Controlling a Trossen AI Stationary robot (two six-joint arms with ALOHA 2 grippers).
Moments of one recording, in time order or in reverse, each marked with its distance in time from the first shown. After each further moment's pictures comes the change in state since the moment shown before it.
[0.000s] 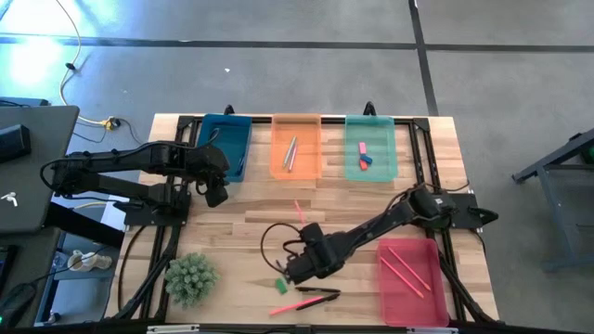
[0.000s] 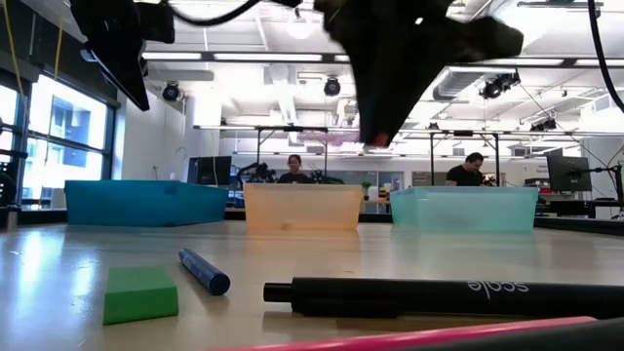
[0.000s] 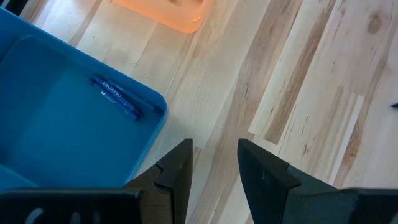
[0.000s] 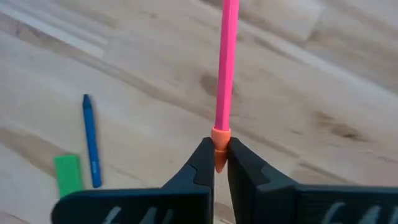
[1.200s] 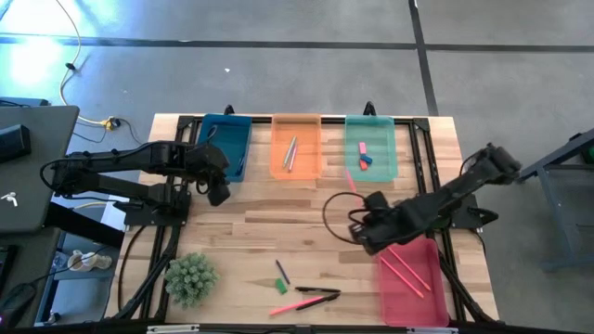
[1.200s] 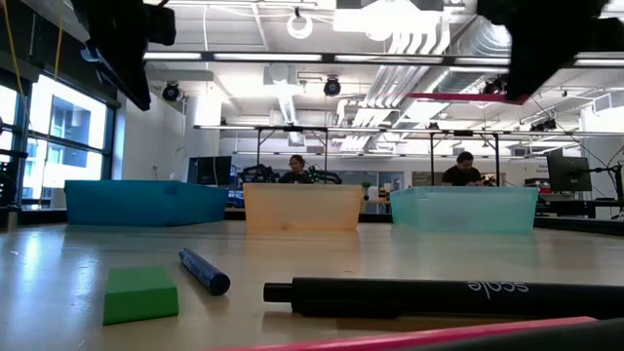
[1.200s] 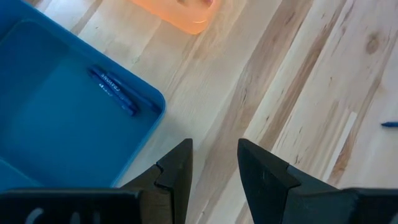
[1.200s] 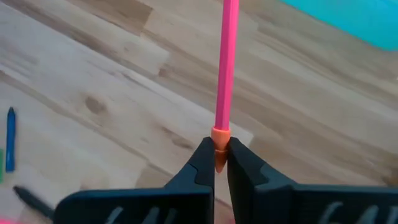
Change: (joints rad) left arm 0.000 0.000 0.000 0.007 -0.002 -0.103; right arm 0.059 -0.772 -0.802 0.097 0.139 0.006
